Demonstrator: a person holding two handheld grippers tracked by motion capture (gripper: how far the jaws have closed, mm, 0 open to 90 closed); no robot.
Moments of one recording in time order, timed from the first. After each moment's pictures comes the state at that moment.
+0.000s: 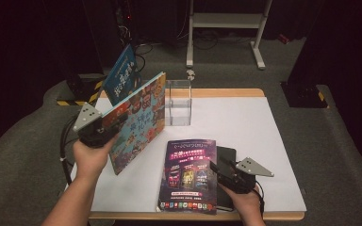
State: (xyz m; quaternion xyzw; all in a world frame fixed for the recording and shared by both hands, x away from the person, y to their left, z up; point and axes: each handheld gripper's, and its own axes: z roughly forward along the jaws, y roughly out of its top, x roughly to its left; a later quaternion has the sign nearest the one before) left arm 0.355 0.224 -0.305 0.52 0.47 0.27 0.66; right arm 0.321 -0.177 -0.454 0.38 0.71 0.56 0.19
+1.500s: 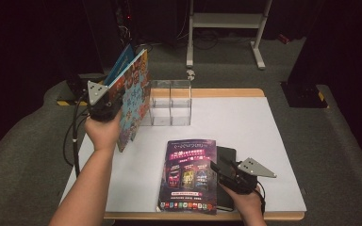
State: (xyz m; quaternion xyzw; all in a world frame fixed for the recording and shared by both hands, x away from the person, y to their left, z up) left arm 0.439 0.207 -0.306 0.45 0.52 0.38 0.62; right arm 0.319 -0.179 -0.450 0.37 0.71 0.57 0.19
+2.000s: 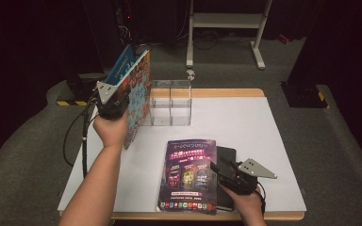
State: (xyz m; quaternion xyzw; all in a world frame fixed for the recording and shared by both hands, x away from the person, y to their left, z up) left arm 0.457 0.198 -0.326 0.44 0.52 0.39 0.62; right arm 0.316 -0.179 -0.449 0.37 0.71 0.57 0.19
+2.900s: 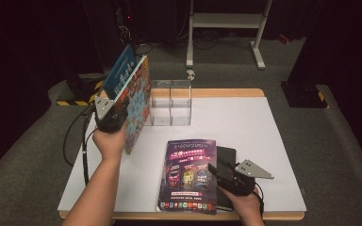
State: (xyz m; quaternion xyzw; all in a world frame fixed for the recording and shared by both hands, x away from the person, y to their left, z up) left arm 0.432 0.205 -0.352 0.43 0.52 0.38 0.63; right arm 0.315 -0.174 -0.453 0.37 0.71 0.57 0.18
